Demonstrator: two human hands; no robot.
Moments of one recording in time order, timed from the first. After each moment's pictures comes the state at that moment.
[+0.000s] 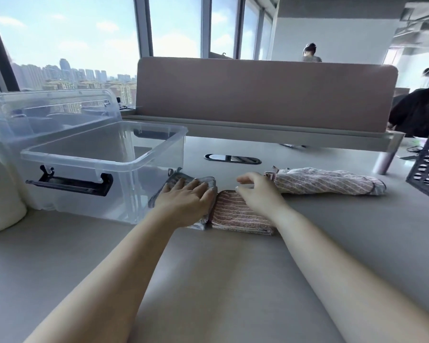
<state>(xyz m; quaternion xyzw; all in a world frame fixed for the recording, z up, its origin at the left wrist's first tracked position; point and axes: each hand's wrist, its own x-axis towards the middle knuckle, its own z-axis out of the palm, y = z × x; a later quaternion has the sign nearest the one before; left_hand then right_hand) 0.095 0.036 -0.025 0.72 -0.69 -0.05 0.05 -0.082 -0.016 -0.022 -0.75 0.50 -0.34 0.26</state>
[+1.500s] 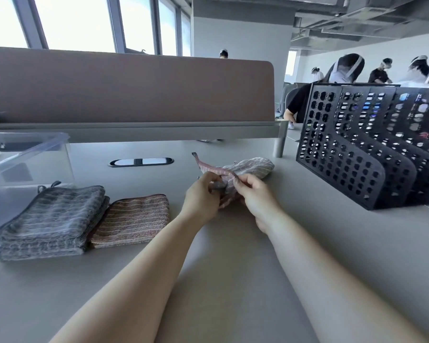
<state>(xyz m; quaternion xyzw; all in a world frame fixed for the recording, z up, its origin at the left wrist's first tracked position) -0.131 -0.032 -0.045 0.53 -0.66 -0.27 0.45 -0.260 -0.025 -0.047 -0.52 0.50 -0.57 0.40</state>
